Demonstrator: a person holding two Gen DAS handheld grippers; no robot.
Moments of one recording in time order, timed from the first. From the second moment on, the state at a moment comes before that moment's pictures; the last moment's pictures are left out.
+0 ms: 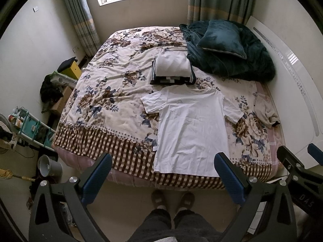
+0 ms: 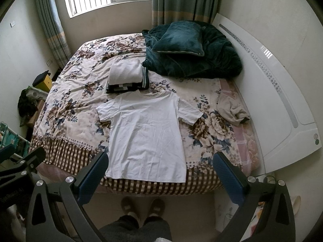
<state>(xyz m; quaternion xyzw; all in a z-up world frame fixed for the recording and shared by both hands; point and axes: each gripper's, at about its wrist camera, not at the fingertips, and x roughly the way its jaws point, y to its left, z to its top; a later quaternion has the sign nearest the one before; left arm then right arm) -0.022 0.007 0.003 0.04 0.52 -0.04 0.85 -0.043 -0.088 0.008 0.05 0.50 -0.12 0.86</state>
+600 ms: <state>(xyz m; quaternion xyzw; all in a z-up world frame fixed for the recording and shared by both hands) 0.040 0.010 -0.026 0.06 0.51 -0.04 0.86 -0.034 -0.087 -0.011 0.08 0.51 -0.15 0.84</state>
